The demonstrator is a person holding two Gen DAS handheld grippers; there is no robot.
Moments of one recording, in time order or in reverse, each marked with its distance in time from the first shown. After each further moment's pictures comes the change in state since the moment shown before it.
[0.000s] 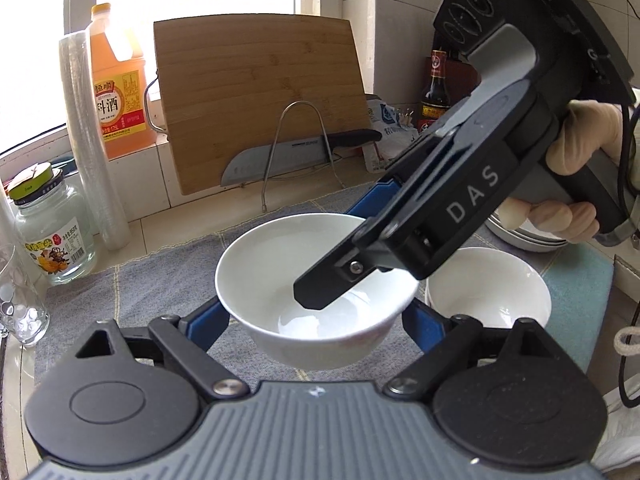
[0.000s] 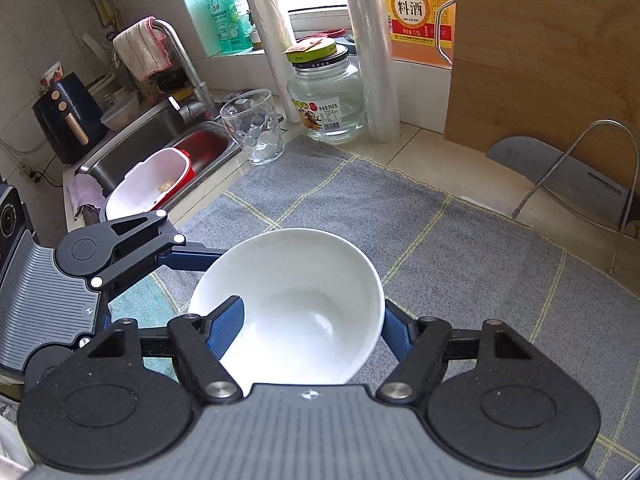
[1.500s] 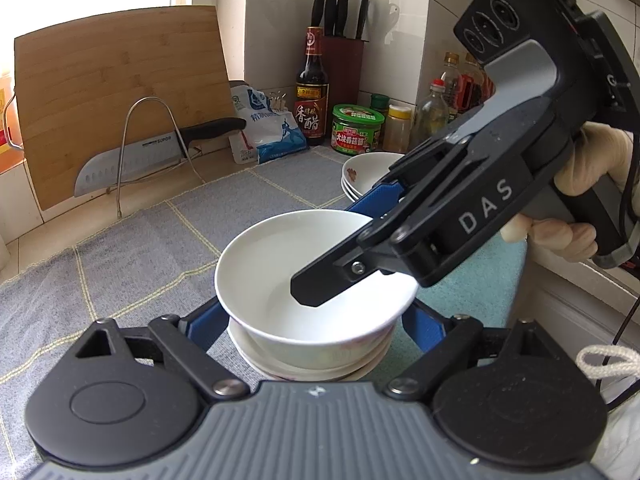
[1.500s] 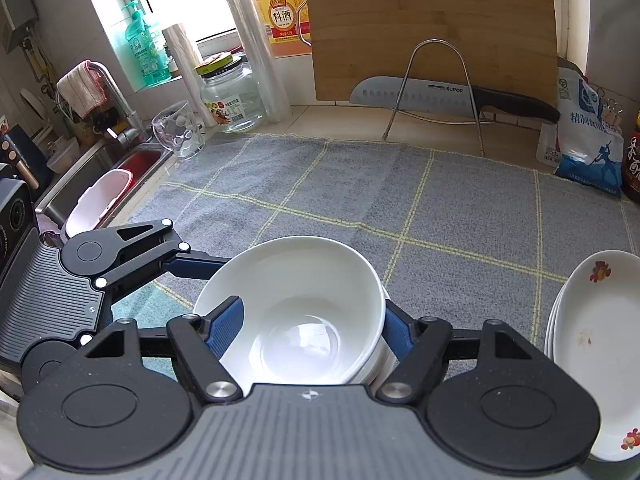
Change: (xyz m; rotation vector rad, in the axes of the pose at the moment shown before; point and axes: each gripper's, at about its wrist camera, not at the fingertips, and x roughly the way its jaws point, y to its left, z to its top) left arm 0.021 -0.094 0.005 0.094 0.029 -0.240; right arm -0.083 -0.028 -0.114 0.206 -0.087 -0.170
